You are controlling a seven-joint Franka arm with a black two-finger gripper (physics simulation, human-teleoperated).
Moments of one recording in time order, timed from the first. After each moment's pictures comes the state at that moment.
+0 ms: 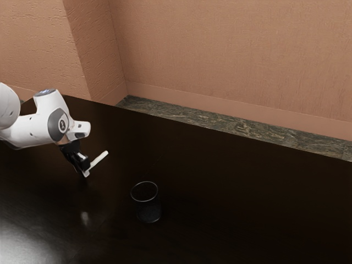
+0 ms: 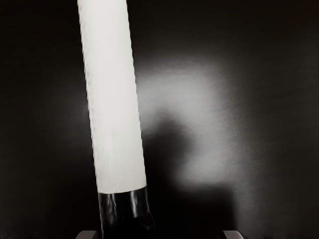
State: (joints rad) arm 0.26 0.39 0.12 -2.03 -0.20 2.41 0.70
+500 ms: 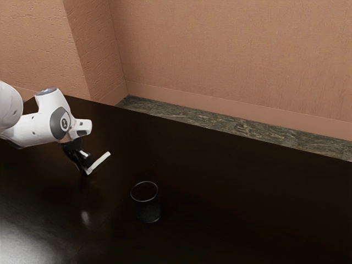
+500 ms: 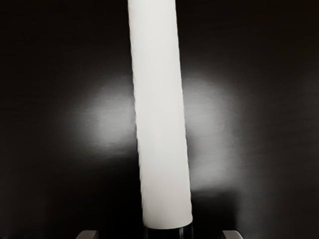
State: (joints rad) arm 0.26 0.43 0.12 -1.99 -0.22 2.41 0.67
